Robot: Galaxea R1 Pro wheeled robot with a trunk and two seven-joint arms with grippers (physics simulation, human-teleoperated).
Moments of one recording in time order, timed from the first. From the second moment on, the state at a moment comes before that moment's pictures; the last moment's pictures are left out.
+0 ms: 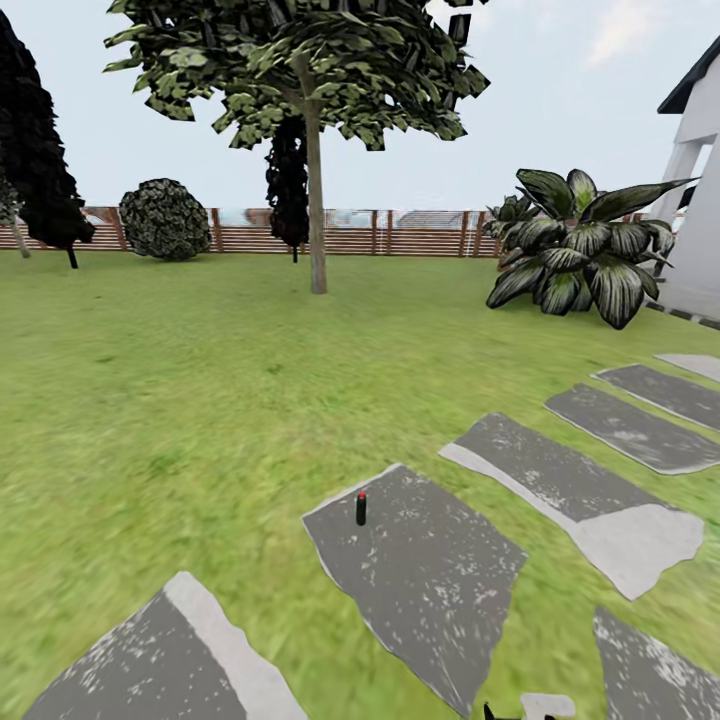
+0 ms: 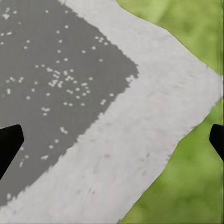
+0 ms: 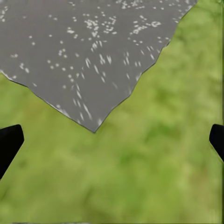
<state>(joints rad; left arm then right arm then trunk) -0.15 0.08 0.00 -0.29 0.07 -0.29 0.00 -0.34 -0.05 -0.07 -0.16 0.01 -0.35 0.00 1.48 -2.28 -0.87</state>
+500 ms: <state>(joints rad) -0.15 0.08 0.00 -0.29 0.07 -0.29 0.00 -0.34 -0.05 -0.07 -0.16 0.01 -0.35 0.00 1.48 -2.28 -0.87</state>
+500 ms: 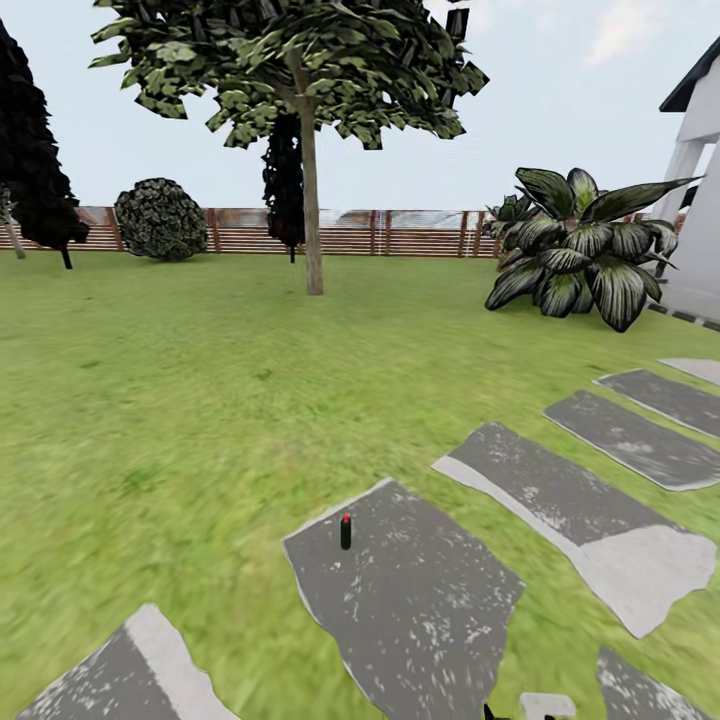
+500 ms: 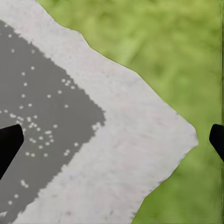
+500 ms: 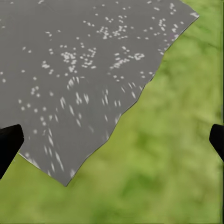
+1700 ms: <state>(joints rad) -0.15 0.08 0.00 -0.29 0.07 -0.29 0.00 -0.34 -0.05 -0.07 -0.16 0.01 -0.35 0.00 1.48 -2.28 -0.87</state>
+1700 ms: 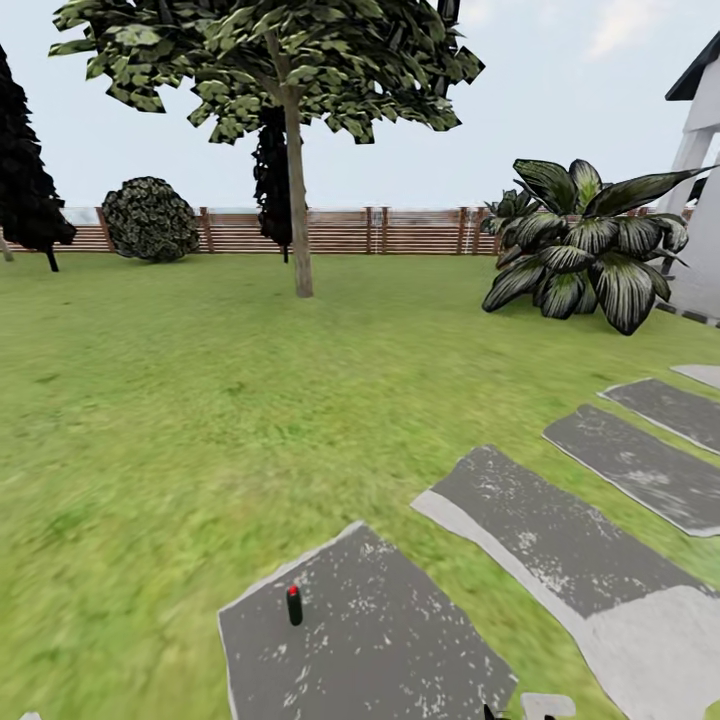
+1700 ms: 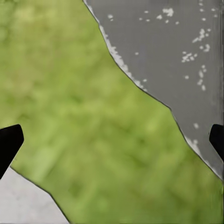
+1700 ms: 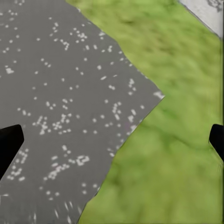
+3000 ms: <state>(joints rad) -0.15 0.07 0.00 -0.29 0.07 -0.29 0.00 -0.34 -0.05 -0.07 -0.16 0.01 -0.35 0.00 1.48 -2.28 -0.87</state>
